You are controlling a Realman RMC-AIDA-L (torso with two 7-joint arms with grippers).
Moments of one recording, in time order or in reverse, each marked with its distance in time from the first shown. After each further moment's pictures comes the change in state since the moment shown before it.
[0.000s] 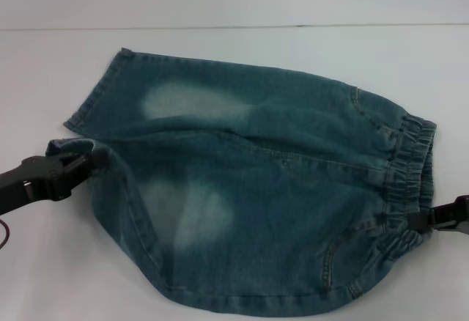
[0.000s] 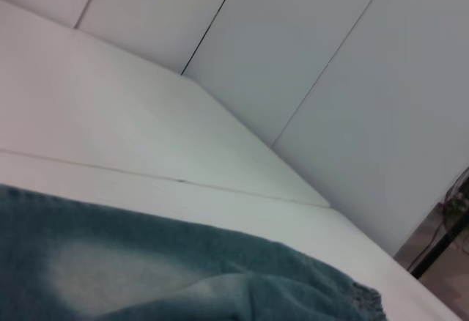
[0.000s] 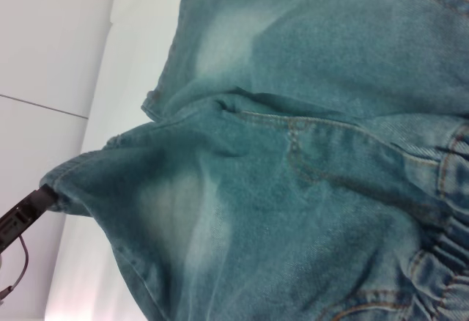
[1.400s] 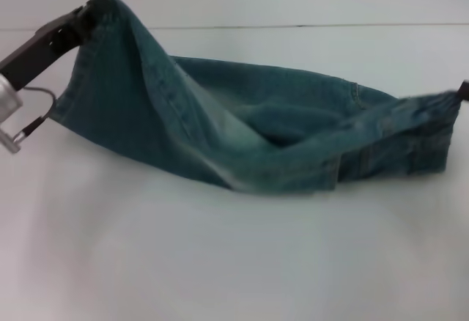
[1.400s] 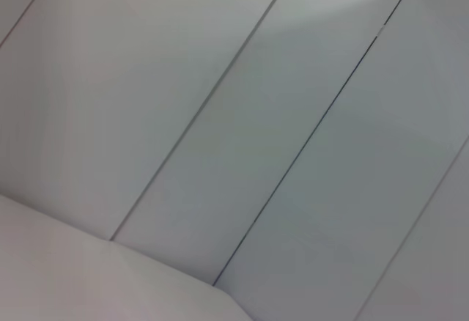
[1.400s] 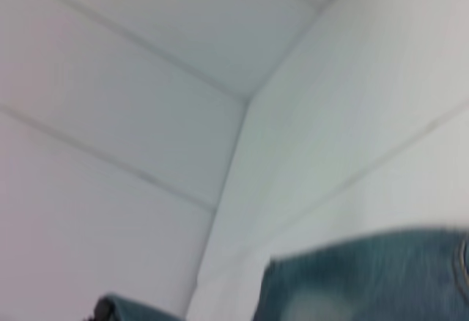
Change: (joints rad) left arm -0.237 -0.002 0.002 -0.257 -0.410 -0.349 0.117; right arm -0.048 0.003 0.237 0.009 0.328 0.076 -0.080
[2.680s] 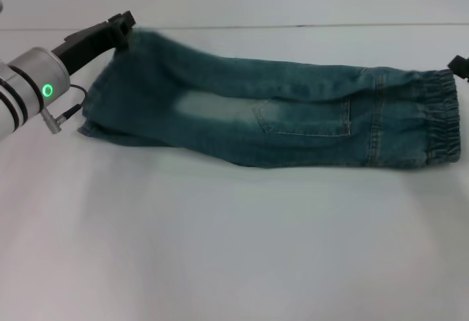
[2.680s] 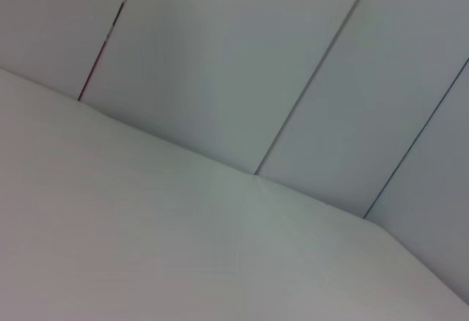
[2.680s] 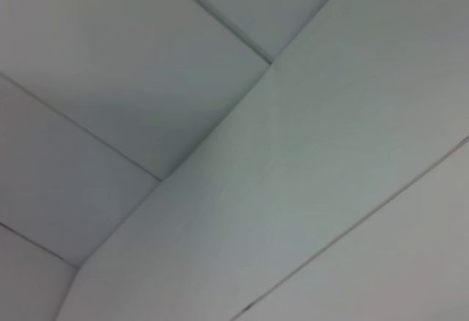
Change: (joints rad) left arm -0.137 0.001 0.173 -0.116 -0.047 -0.513 0.059; right arm 0.079 0.107 -0.015 0.122 0.170 0.608 -0.261
